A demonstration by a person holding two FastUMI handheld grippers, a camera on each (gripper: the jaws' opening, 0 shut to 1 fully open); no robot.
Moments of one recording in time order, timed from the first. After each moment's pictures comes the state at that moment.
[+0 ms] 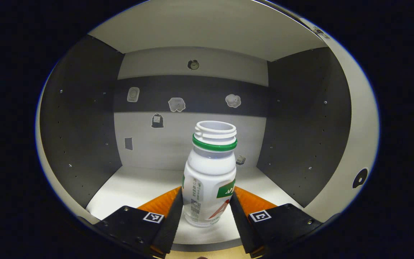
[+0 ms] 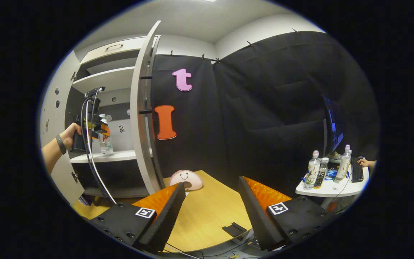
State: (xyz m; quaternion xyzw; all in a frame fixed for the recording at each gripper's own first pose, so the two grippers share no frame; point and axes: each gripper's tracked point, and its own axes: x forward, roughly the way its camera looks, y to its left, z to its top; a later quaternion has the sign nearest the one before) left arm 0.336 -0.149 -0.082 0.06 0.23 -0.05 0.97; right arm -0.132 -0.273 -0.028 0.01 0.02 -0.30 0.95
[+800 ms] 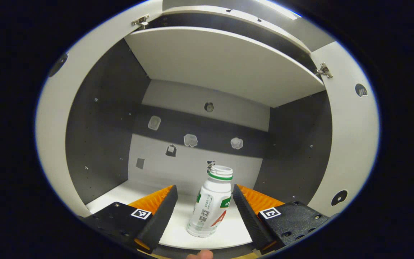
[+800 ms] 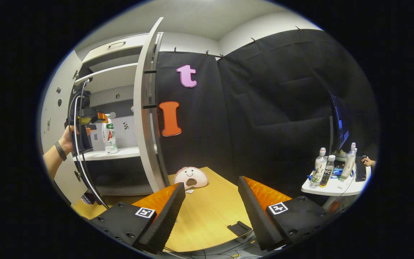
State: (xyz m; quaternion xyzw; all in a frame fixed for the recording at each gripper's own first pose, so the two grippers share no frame) left arm 0.308 -0.130 0.011 -0.01 0.05 -0.05 1.00; right arm -0.109 -0.262 -0.035 0.02 0.04 -0.26 0.96
